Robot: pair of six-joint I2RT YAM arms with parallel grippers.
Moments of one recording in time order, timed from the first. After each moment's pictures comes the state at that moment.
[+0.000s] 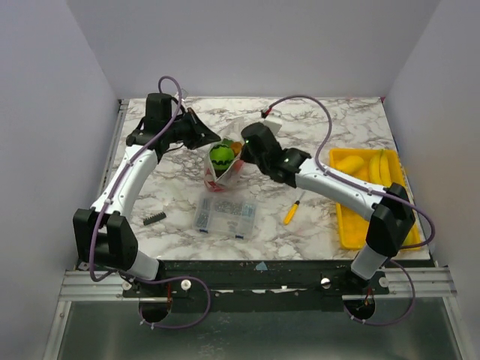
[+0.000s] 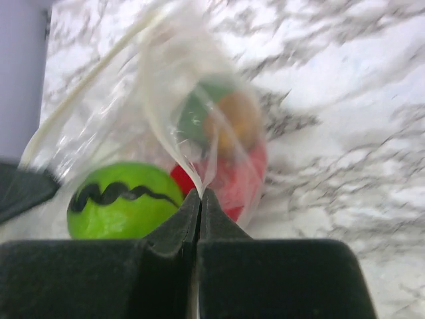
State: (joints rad) left arm -0.18 1.50 1.32 -0.41 0.67 -0.79; right arm 0.92 1.70 1.42 -0.29 0.56 0.80
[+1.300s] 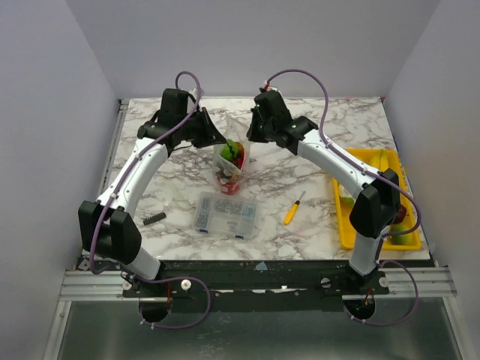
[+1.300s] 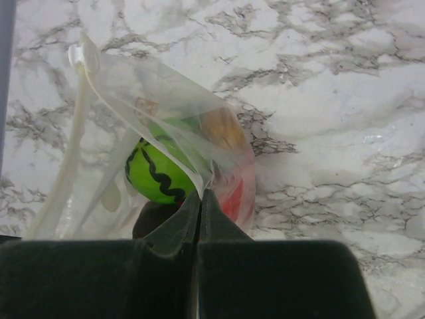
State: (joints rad) left arm -0.29 1.53 1.45 -0.55 0.48 -0.63; right arm 0.68 1.87 1.78 -0.53 0.17 0.55
